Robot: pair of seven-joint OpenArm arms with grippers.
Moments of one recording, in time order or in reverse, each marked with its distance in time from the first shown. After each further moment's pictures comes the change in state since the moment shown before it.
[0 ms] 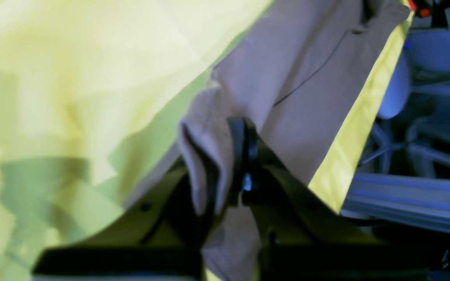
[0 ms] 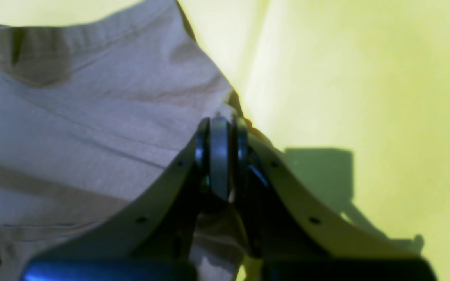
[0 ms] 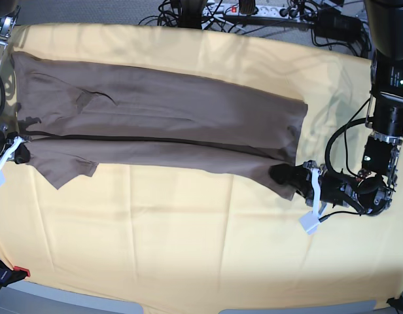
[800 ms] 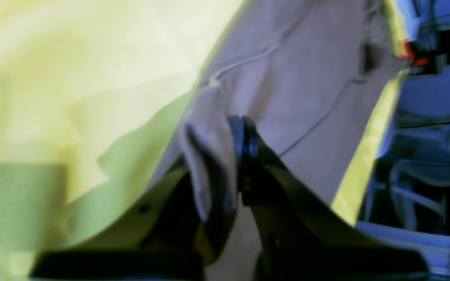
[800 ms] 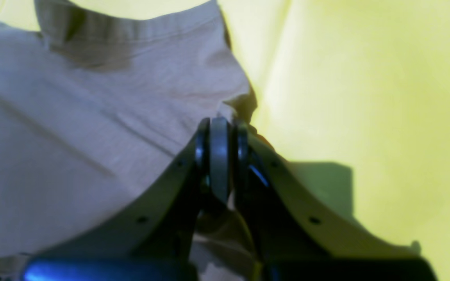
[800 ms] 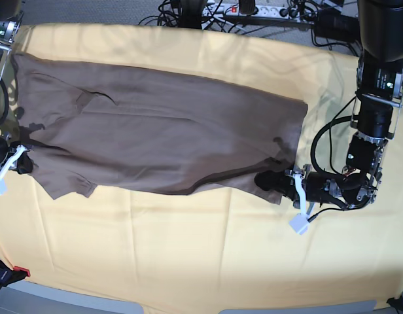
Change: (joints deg) left arm -0.2 4.7 0.0 -9.2 2.9 0.0 -9.7; right arm 2.0 -1.0 0.0 0.0 -0.9 -0.2 2.3
